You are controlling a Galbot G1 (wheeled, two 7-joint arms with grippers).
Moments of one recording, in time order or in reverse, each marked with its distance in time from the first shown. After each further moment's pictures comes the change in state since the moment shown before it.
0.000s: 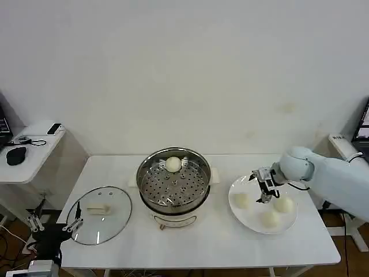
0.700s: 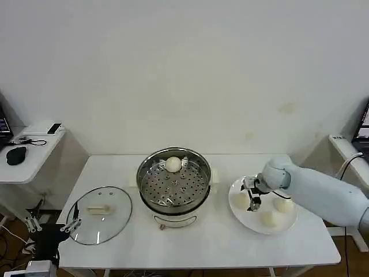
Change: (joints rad) left arm 0.004 0.001 -0.013 -0.001 0.001 0.000 0.001; right arm -0.145 0.143 0.080 -0.162 -0.067 -0.010 -0.004
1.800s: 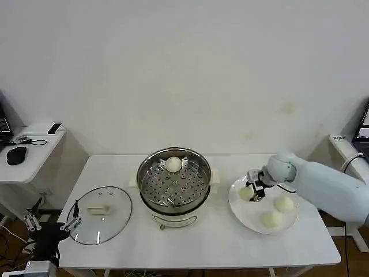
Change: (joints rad) left arm 0.002 -0.005 0.001 -0.024 0.003 -0.001 -0.001; right arm 0.079 -0.058 0.010 0.046 0.020 -0.024 -0.032
